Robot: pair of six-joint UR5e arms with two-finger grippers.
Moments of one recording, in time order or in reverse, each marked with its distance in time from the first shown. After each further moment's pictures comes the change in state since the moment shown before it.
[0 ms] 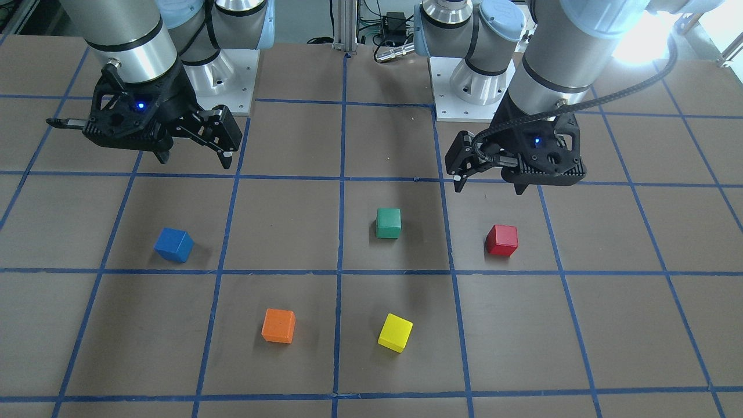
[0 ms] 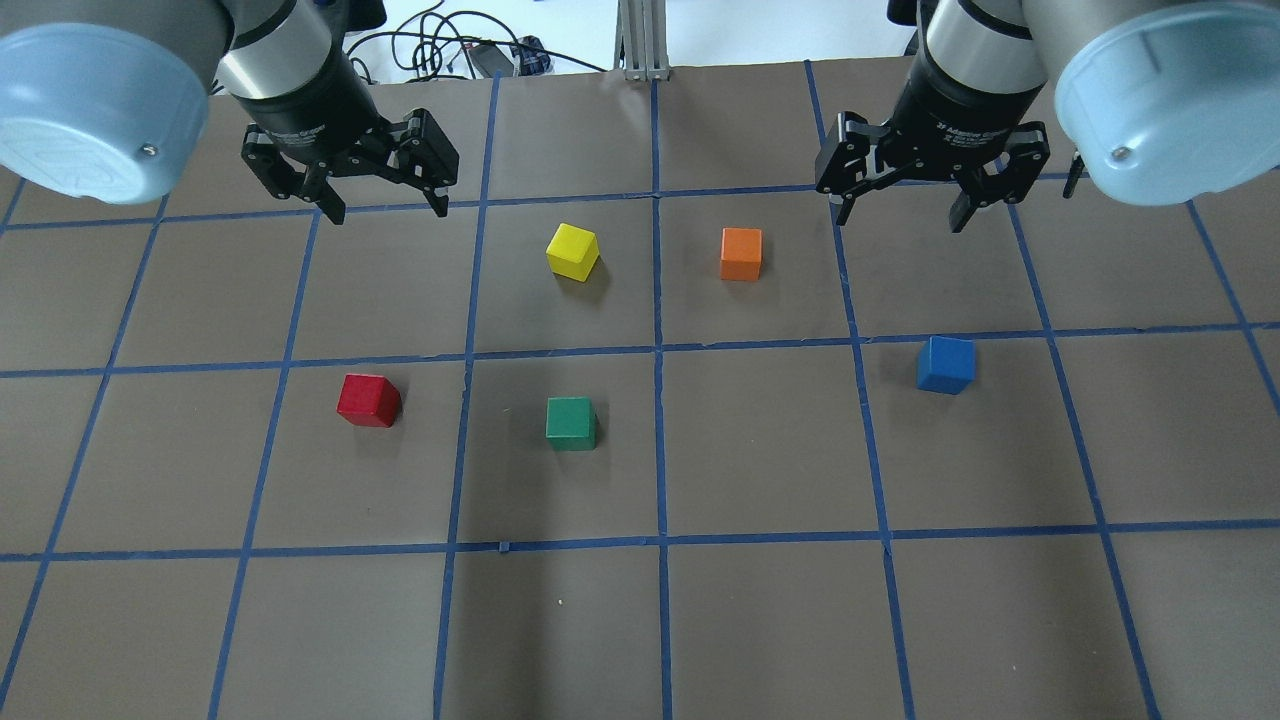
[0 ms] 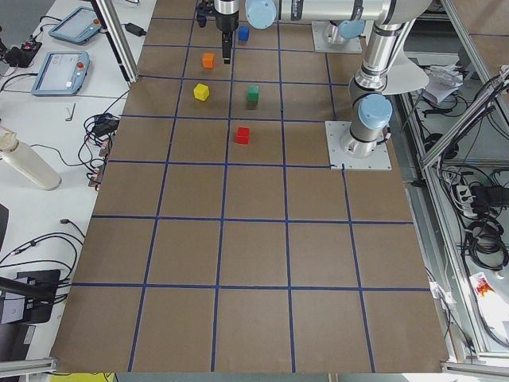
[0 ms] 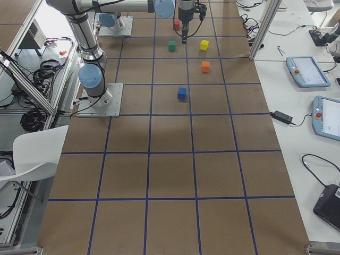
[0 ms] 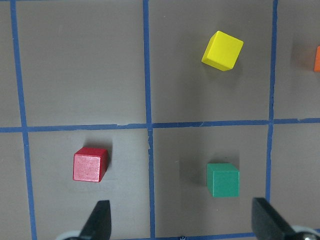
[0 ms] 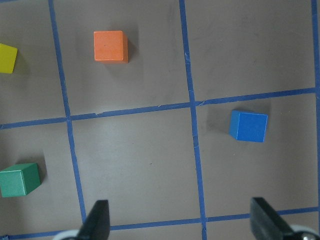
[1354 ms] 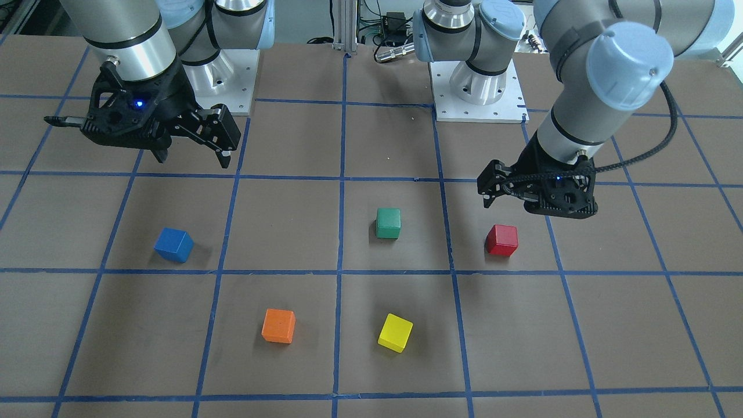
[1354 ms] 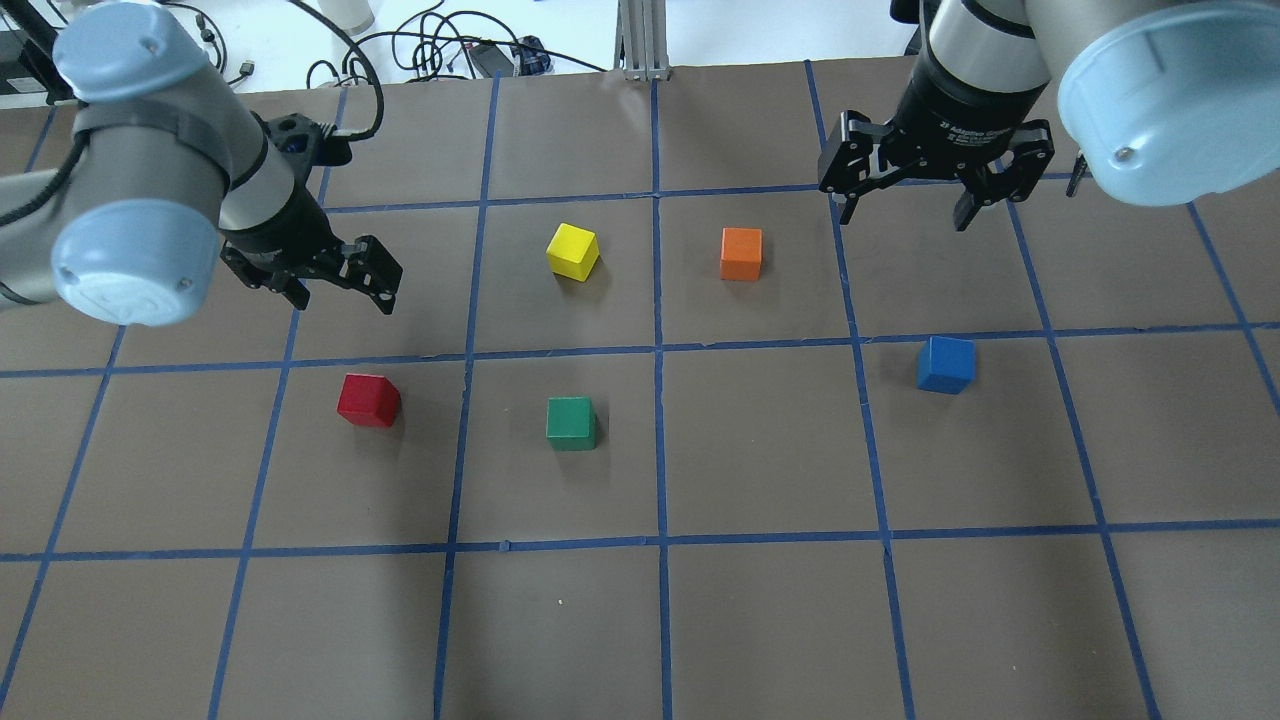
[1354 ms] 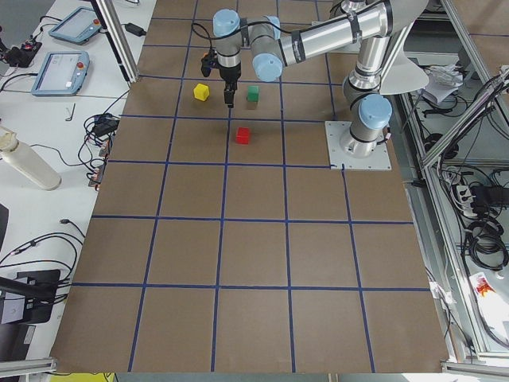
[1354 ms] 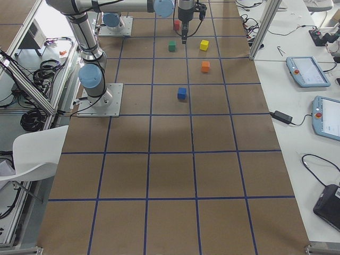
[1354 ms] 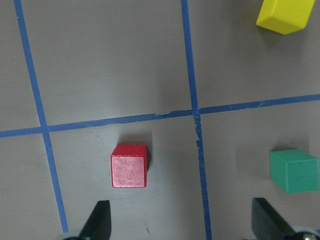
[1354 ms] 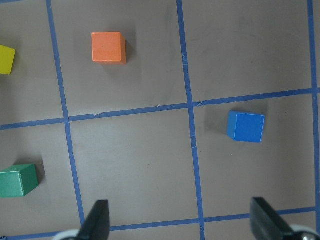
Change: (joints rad) left arm 0.173 -0.018 -0.343 0.319 0.036 0.291; right arm 0.000 -0.003 0.000 0.000 -0.006 0.000
